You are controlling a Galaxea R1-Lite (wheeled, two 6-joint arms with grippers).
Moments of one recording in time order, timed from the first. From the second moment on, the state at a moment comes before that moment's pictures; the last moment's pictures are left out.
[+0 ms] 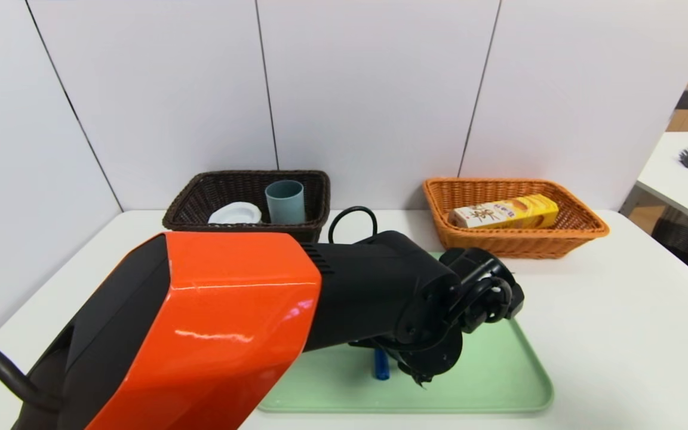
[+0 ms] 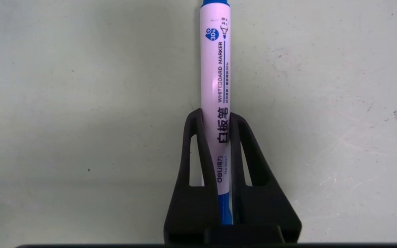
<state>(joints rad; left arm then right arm) -1.04 2.34 -1.96 0.77 0.62 -0.84 0.05 0.86 -0.94 0.56 -0.10 0.19</state>
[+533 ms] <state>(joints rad) -1.03 2.30 -1.96 0.77 0.62 -0.82 0.05 0.87 -0.94 0.56 -0.10 0.19</state>
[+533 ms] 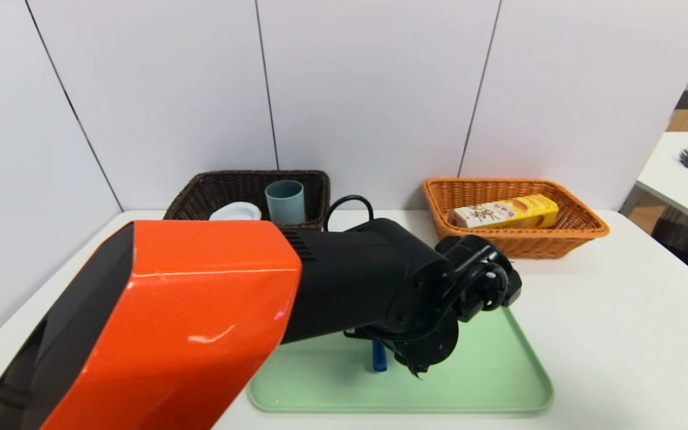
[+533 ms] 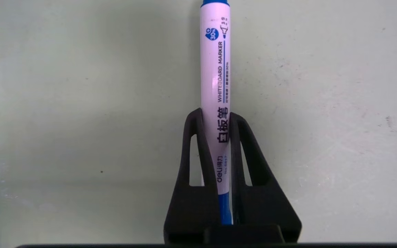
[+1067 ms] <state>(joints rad) -0.96 2.10 -1.96 0.72 0.69 -0.59 0.05 0.88 -0.92 0.55 -0.09 0.20</state>
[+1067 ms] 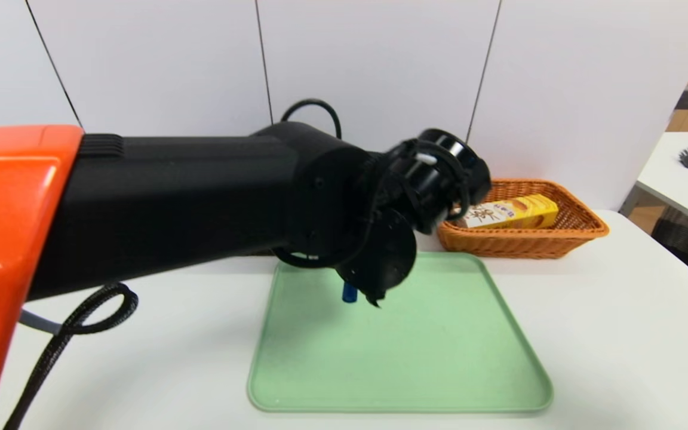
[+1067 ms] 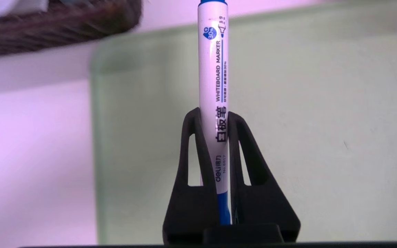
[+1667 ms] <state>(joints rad) -0.53 2.01 -1.93 0.29 0.43 -0.07 0.05 0.90 -0.92 0.54 -0.09 0.20</state>
